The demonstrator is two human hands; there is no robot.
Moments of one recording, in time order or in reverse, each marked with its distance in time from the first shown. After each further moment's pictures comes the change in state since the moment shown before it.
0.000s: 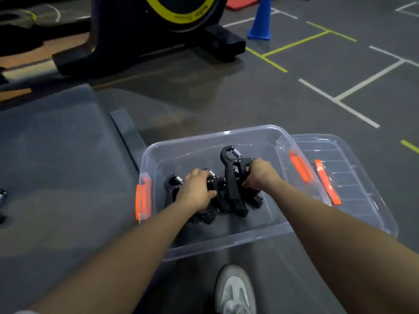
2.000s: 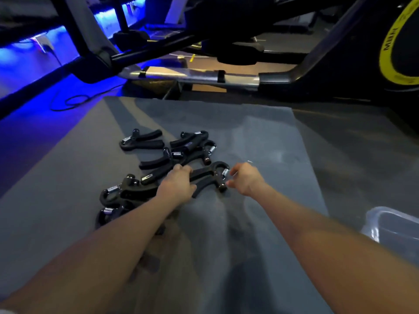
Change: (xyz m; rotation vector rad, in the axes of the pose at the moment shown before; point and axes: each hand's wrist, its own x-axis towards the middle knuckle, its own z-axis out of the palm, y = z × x) left_hand -0.204 -0.403 -0.202 -0.121 0.398 -0.621; right_hand -0.132 -0.447 0.213 -0.092 -0.245 -0.652
